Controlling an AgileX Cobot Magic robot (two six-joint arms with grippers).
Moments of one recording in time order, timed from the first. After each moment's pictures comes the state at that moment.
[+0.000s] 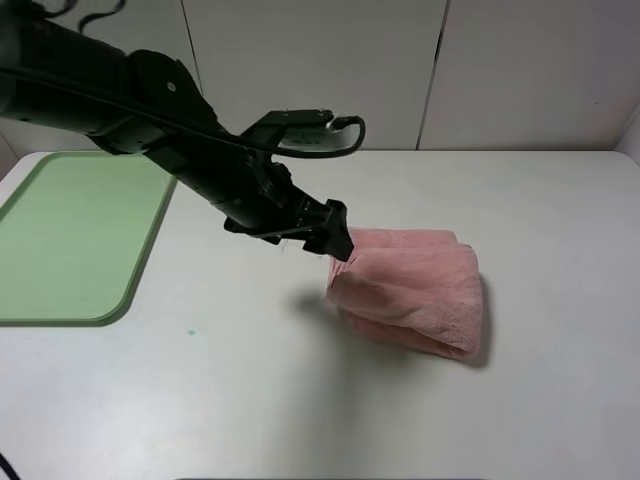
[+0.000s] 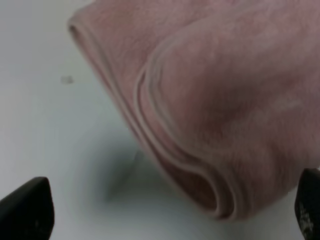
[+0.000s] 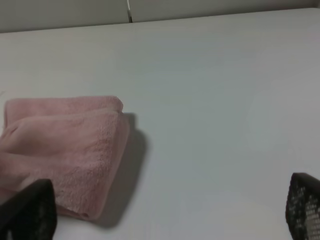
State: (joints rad) left arm -0.65 1.83 -1.09 -0.58 0.36 0.42; right arm -0.06 0.00 -0.49 0.11 1.02 -0.05
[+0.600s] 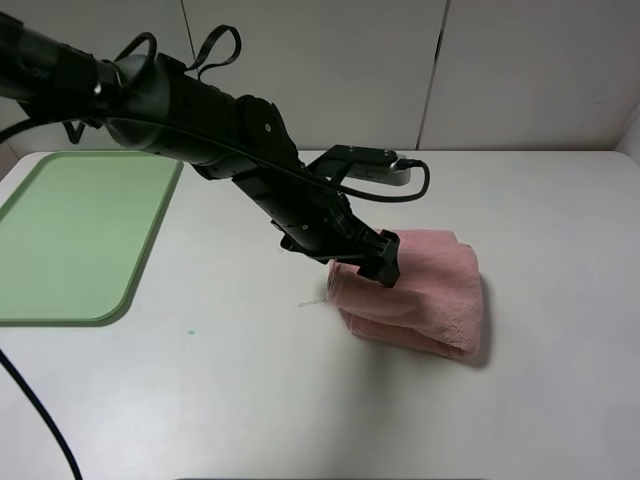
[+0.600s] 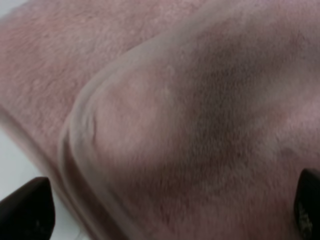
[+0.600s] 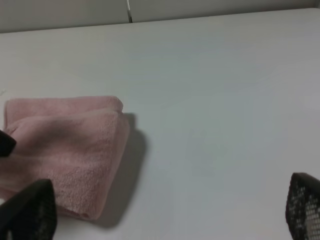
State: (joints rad) left arm -0.74 2.06 -1.28 -0.58 0.36 0.42; right arm -0.06 0.00 -0.49 0.11 1.02 -0.05
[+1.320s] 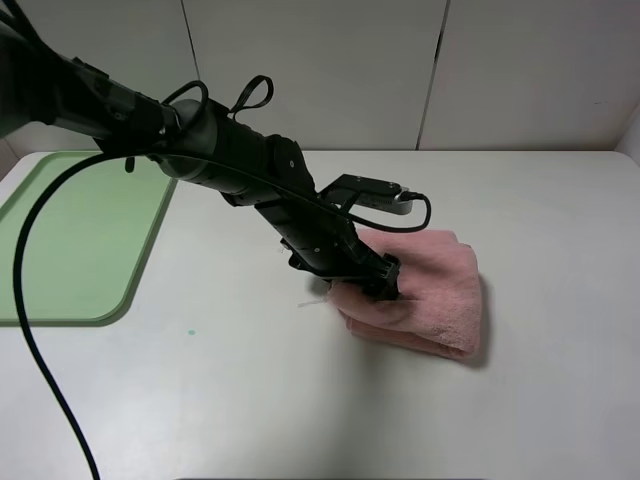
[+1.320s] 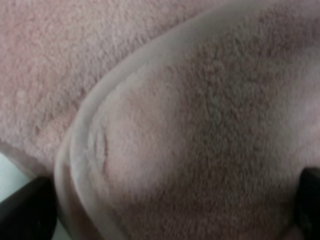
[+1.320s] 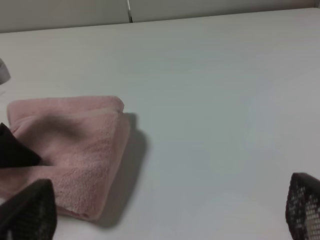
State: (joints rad) left arm -0.74 2.20 -1.34 -0.57 0.33 0.42; right arm -0.06 0.00 -0.49 0.11 1.02 -0.05
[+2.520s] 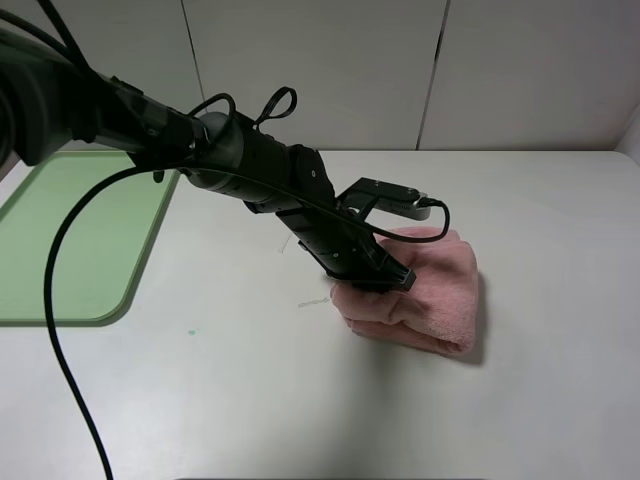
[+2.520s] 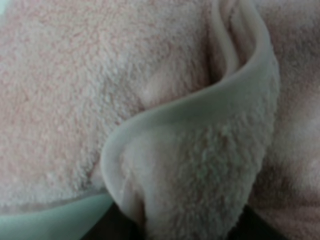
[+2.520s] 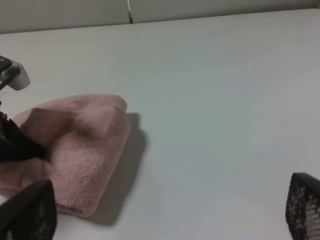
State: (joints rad) left arm -0.78 2.25 -1.39 -0.57 0.30 0.42; right arm -0.06 -0.01 -0.49 0.11 1.02 -0.05
